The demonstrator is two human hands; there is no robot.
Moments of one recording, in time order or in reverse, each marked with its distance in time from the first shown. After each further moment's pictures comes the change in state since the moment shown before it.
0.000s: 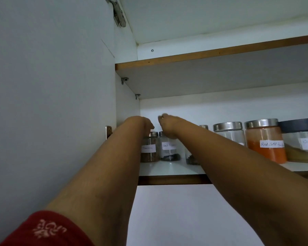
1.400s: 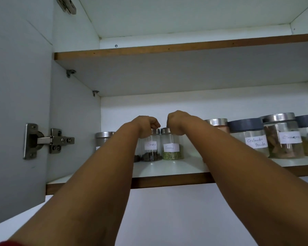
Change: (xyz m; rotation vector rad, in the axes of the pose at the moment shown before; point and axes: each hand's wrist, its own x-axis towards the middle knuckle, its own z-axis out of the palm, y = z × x) left_hand 0.044 0.122 -0.008 -0.653 0.356 0.306; right_hand -0.050 0.140 0.008 -0.073 -0.122 0.160
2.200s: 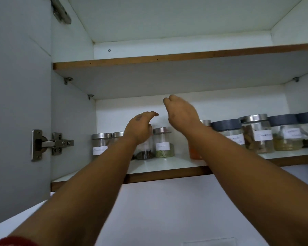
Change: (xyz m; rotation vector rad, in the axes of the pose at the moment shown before) left_hand -0.038 0.032 0.009 -0.037 0.408 0.155; right_hand -0.049 0.021 -0.013 0.104 0.698 0.026
